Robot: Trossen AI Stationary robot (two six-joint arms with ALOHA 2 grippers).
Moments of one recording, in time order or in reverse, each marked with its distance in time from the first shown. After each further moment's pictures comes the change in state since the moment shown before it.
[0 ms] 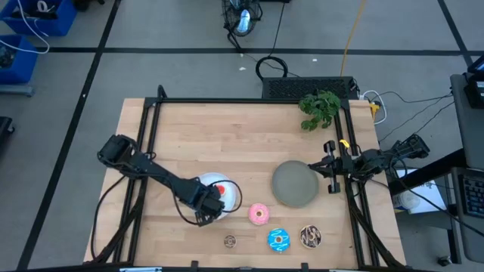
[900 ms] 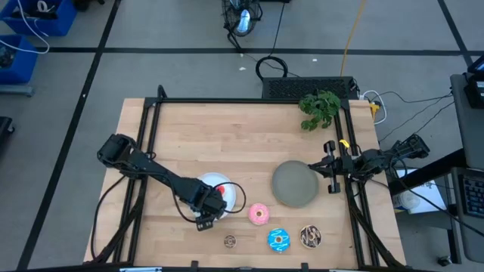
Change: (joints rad) left arm 0.010 -0.010 0.061 -0.008 0.128 0.069; right arm 0.000 0.000 0.000 0.000 -0.002 -0.002
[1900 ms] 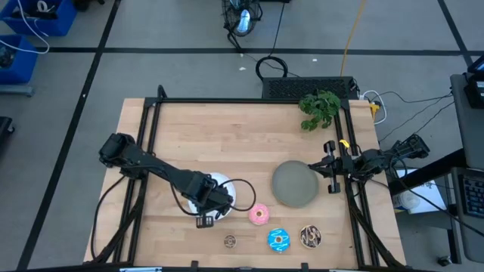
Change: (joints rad) left arm 0.028 0.000 0.288 -0.282 -0.041 0.221; right arm 0.000 0.000 0.000 -0.001 0.000 -0.005
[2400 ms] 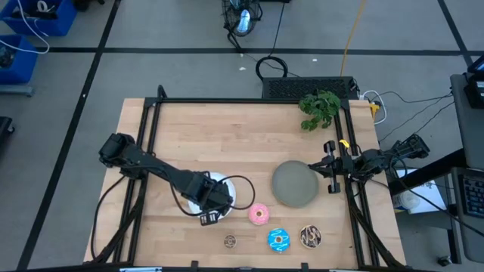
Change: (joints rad) left arm -0.007 0.000 0.000 0.003 -0.110 -0.105; right arm 0.000 0.000 0.000 0.000 0.001 0.000
